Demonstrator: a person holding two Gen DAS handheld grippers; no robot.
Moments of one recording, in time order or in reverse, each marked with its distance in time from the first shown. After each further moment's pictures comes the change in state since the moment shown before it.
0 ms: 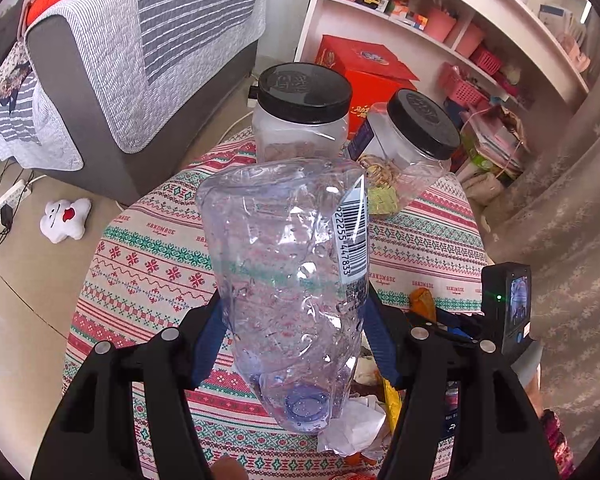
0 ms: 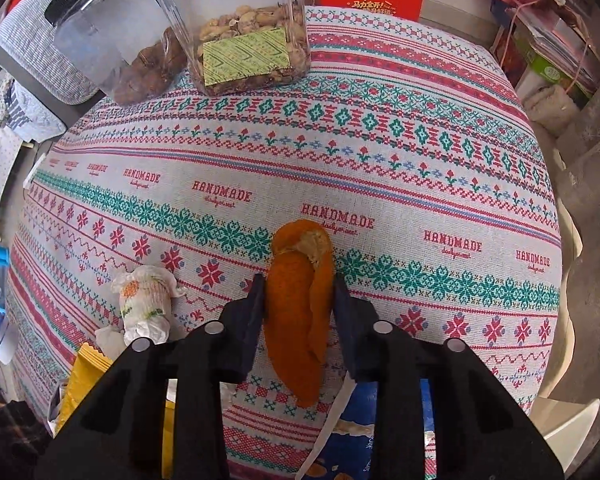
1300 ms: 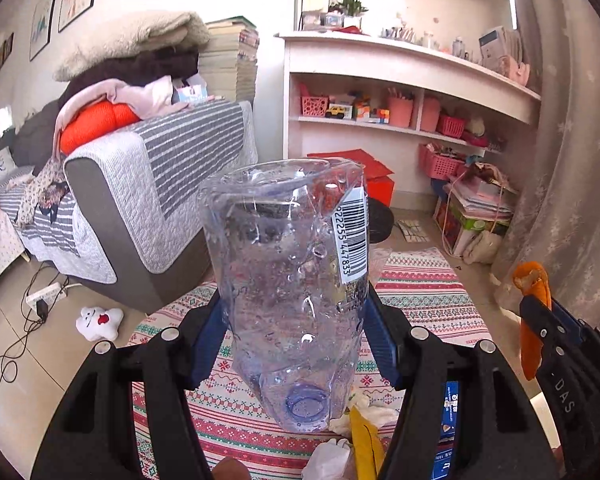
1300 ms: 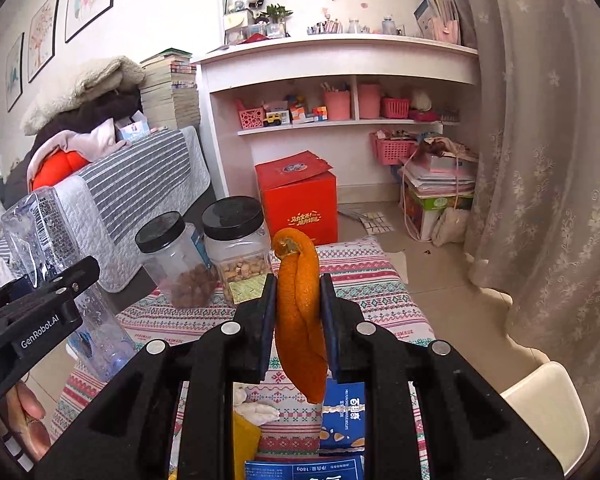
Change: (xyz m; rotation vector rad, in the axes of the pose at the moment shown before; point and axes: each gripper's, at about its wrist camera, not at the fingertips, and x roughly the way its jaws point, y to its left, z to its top) left arm -0.082 -0.083 -0.044 0.165 -0.492 0.124; right arm -0.215 0.010 -0.079 0.195 -0.760 -0.147
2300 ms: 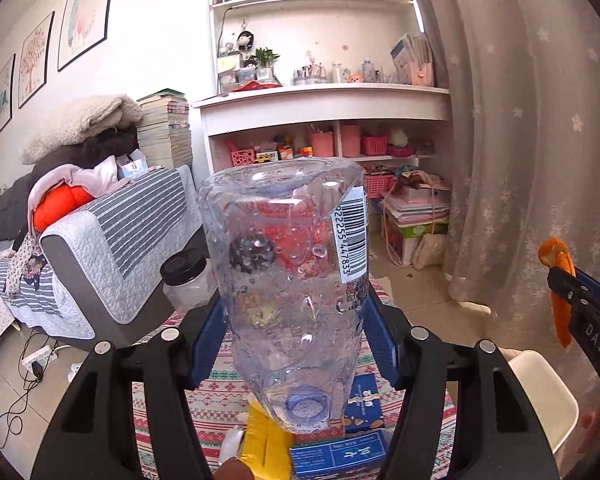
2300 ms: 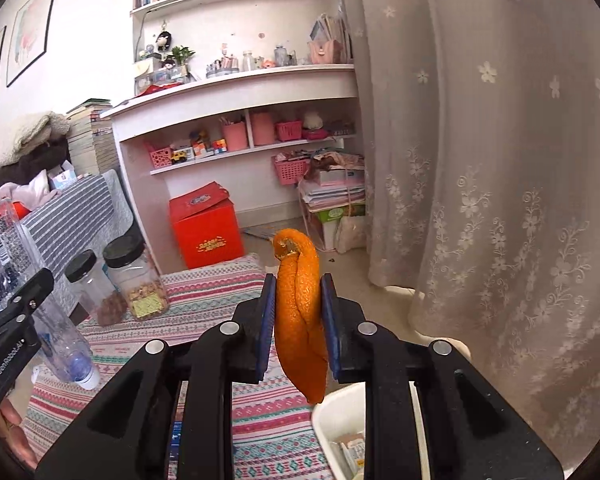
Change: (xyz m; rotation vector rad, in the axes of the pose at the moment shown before) left arm -0.091 -0.132 -0.025 0.193 -0.159 -0.116; right arm -0.102 -0.152 -0.011 0.128 -0.072 -0.253
